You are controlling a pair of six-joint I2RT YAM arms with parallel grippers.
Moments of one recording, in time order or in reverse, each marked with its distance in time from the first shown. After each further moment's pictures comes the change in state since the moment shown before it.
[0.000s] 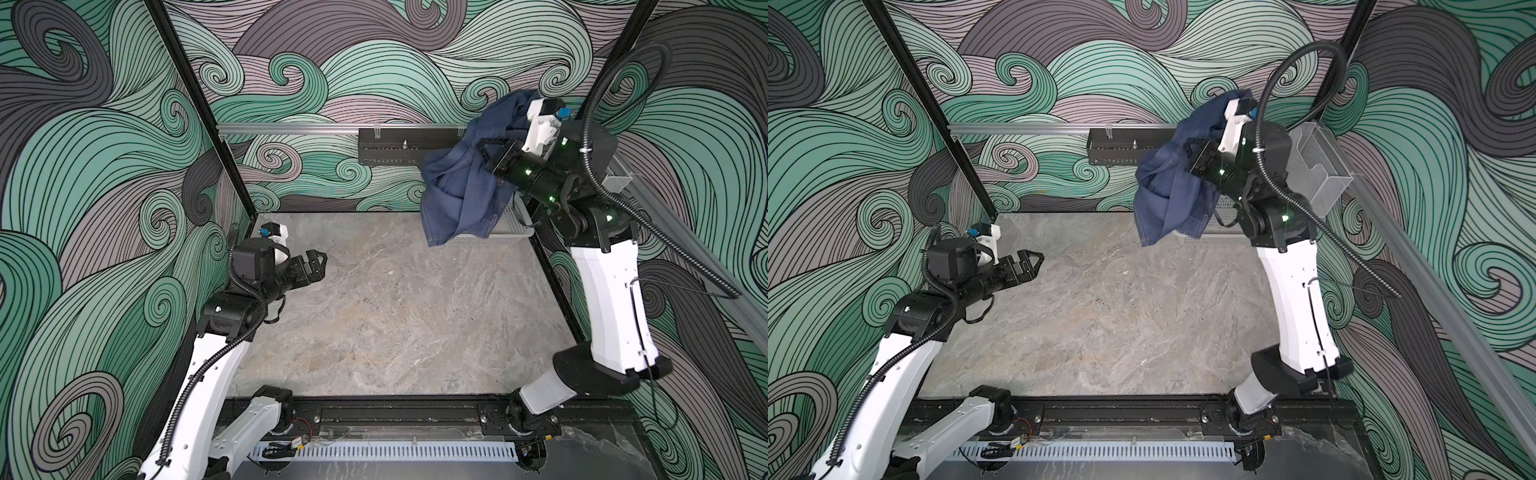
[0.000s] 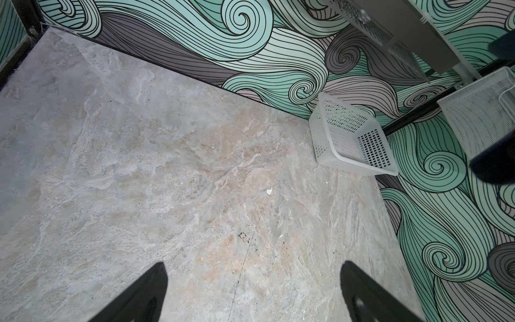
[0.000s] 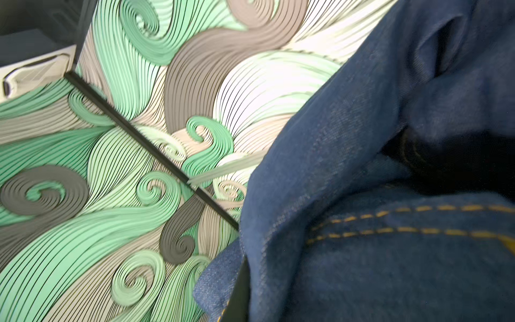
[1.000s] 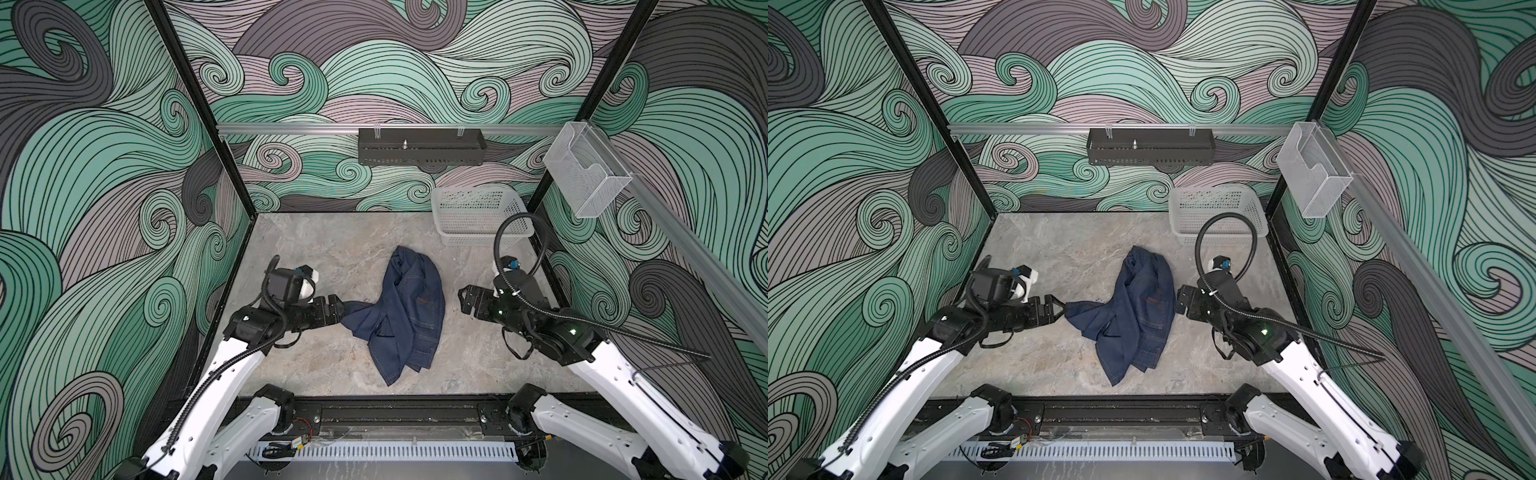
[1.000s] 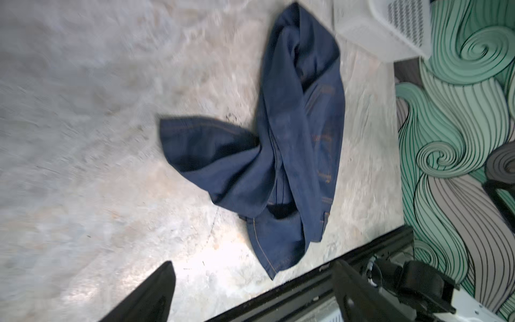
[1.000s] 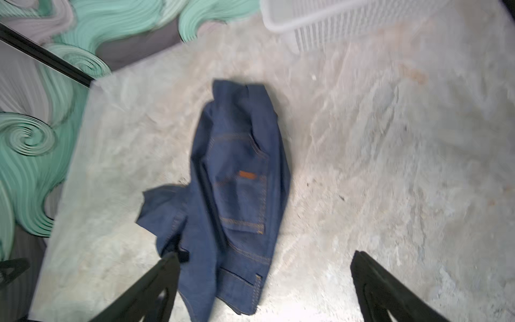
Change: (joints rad) left arm -0.197 -0.013 -0.329 -0.075 0.186 -0.095; right arm 0.267 -0.663 -1.287 -0.108 0.342 0.158
